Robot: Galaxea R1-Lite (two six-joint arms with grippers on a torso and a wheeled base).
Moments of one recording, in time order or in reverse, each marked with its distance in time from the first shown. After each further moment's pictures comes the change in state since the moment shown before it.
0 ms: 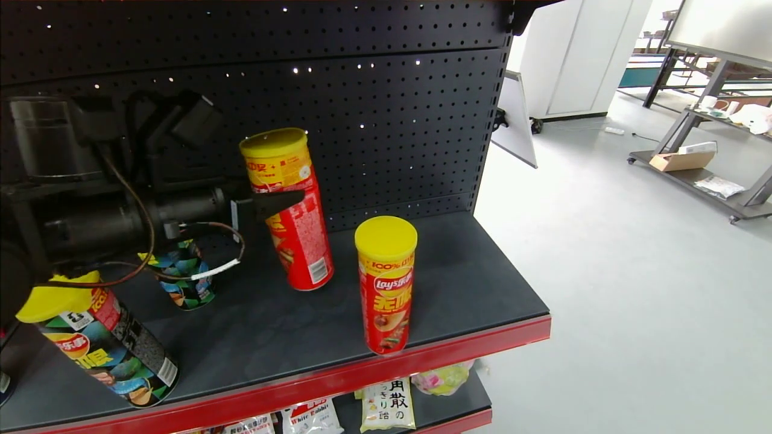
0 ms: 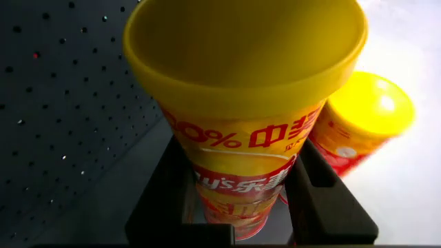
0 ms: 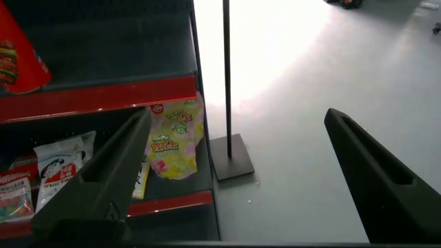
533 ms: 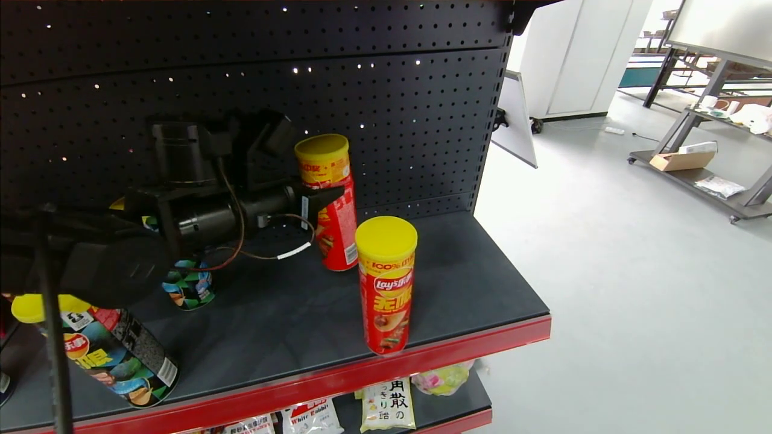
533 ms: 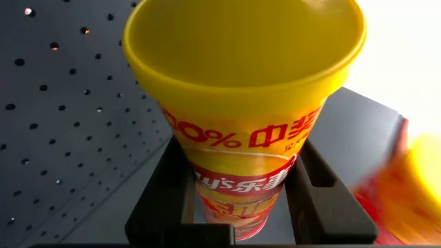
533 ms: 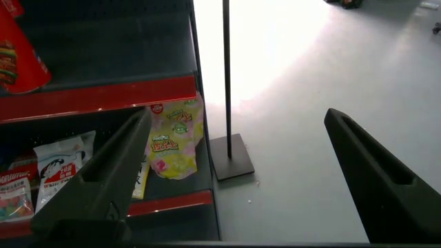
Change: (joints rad) left arm -0.088 0.239 -0.109 -0.160 0.164 -0.014; right arm 0.000 0.000 0.000 0.000 0.000 0.000
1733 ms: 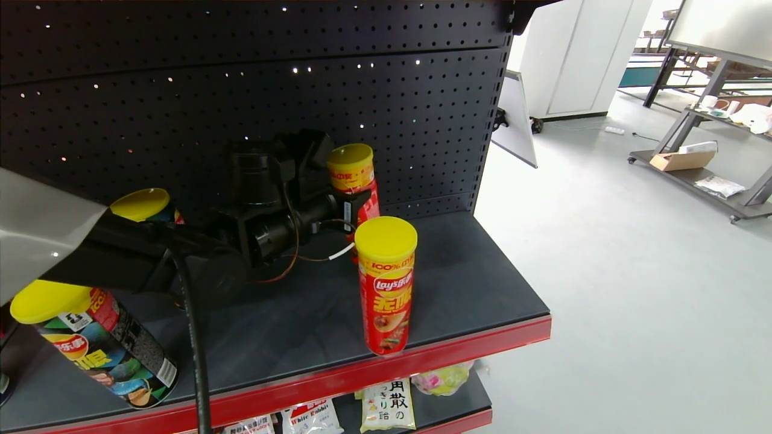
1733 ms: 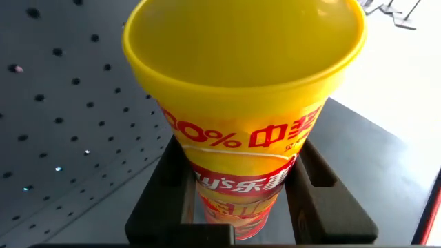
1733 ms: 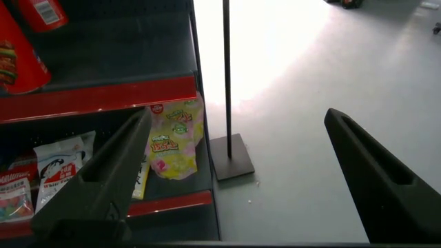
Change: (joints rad) left arm -0.089 0.180 -0.061 -0.171 0.173 -0.093; right arm 0.000 0.000 0.000 0.000 0.000 0.000
